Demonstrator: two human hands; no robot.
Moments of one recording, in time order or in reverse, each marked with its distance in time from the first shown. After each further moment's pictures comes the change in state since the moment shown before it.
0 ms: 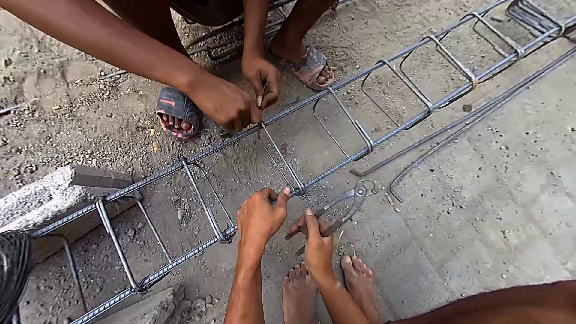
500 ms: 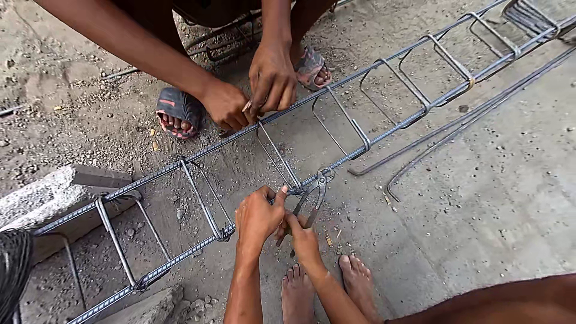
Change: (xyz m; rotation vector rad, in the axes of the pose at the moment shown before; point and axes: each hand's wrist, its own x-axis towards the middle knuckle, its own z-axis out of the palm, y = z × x) left_hand -0.004 0.003 0.003 0.032 0.027 0.023; right_hand 0.007 0.008 0.002 -0.079 -0.104 0.195
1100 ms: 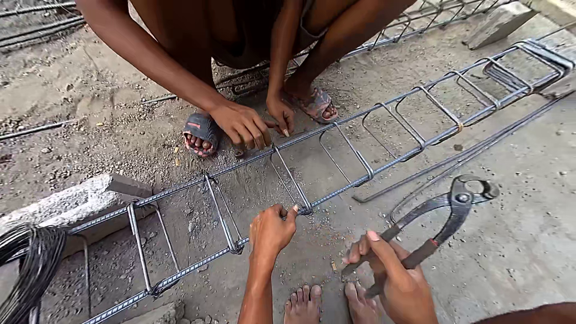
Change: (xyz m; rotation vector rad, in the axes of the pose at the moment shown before) left_hand 0.003 0.002 -0.002 -0.002 -0.056 -0.012; right_hand -0.042 -0.121 -0.064 -0.059 -0.060 -0.342
